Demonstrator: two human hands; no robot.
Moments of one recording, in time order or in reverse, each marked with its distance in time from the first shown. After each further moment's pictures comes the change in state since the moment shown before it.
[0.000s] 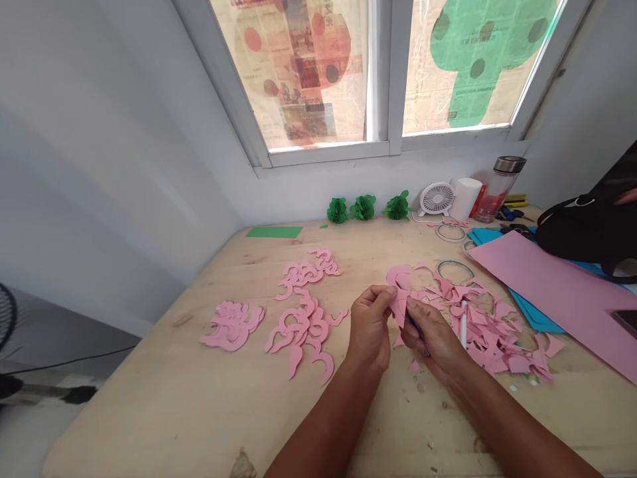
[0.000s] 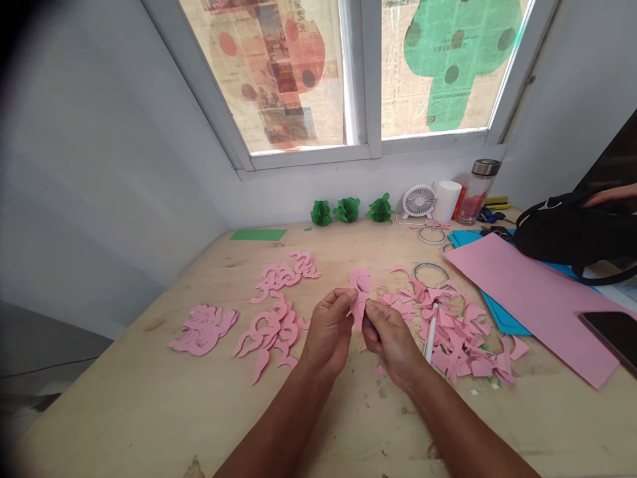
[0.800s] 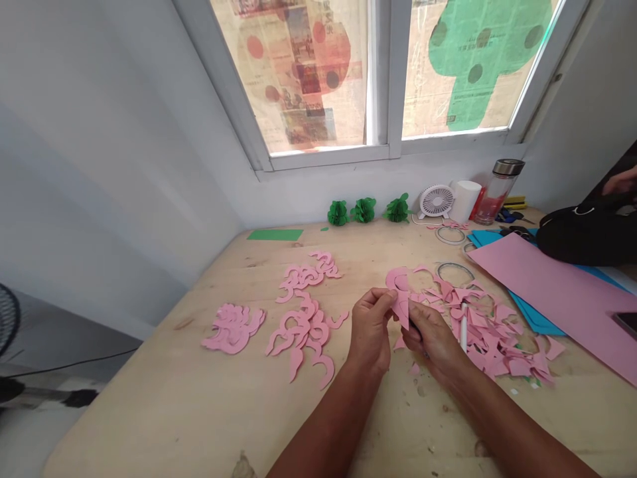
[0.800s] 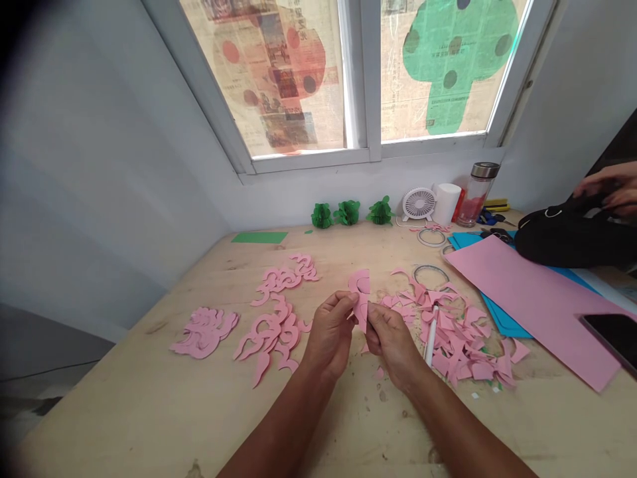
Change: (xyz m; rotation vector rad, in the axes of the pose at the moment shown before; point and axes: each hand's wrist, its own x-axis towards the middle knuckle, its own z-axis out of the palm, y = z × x) left_hand 0.001 -0.001 0.000 0.043 -0.011 0.011; right_hand 0.001 0.000 0.001 -0.036 0.049 0.017
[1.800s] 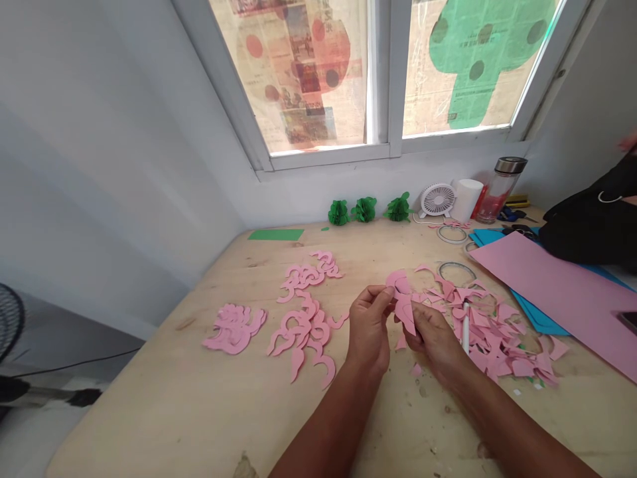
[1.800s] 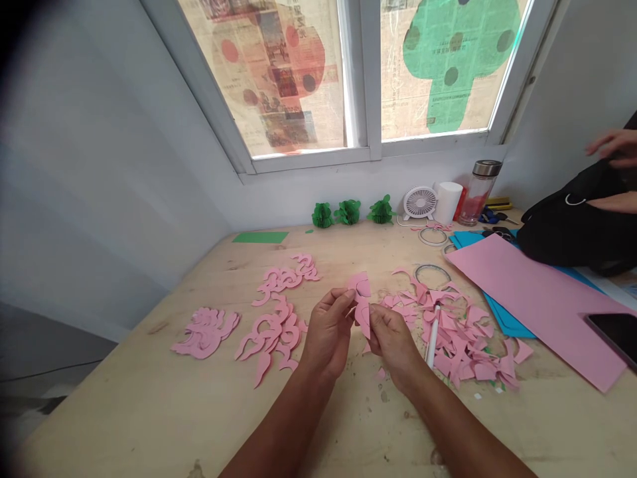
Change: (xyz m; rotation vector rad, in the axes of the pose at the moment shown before) left_hand -0.001 0.005 0.001 -0.028 0.032 0.015; right_hand -0.003 -0.004 0.003 -0.123 0.032 0.002
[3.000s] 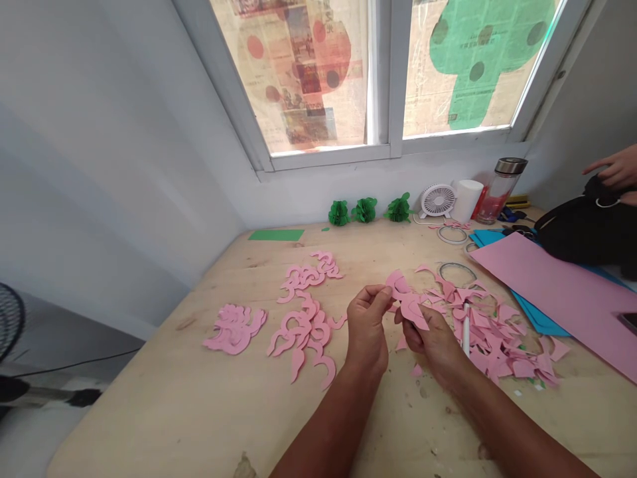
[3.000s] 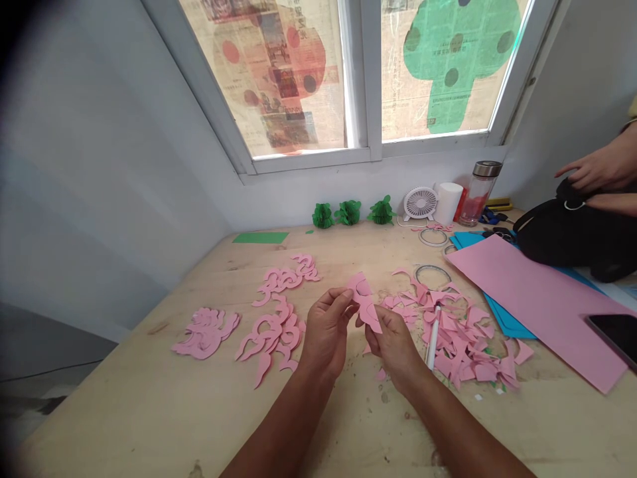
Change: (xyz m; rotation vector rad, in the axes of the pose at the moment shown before) left_hand 0.000 0.002 -0.001 0.079 0.052 0.060; right_hand 0.002 0.004 -0.001 -0.020 0.013 0.009
